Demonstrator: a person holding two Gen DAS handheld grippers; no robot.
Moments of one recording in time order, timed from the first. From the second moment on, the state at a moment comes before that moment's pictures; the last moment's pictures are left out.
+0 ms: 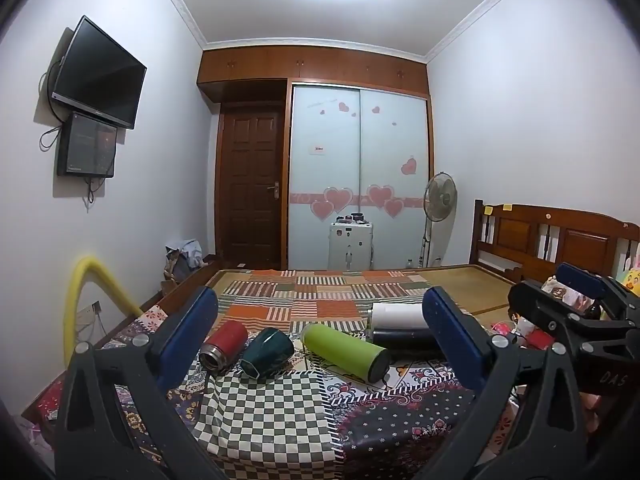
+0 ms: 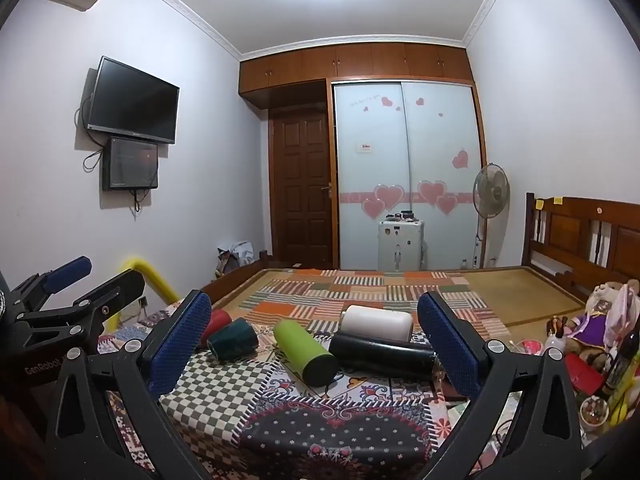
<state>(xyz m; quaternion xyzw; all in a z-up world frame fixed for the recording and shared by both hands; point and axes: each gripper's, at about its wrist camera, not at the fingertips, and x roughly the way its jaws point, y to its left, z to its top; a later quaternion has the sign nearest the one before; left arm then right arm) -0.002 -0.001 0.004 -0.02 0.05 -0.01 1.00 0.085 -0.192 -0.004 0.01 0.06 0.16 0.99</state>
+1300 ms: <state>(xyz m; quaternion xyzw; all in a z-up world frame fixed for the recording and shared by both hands) -0.004 -0.003 0.000 -0.01 0.04 -0.01 1.00 0.086 -0.196 -0.009 0.01 0.07 0.15 0.99</state>
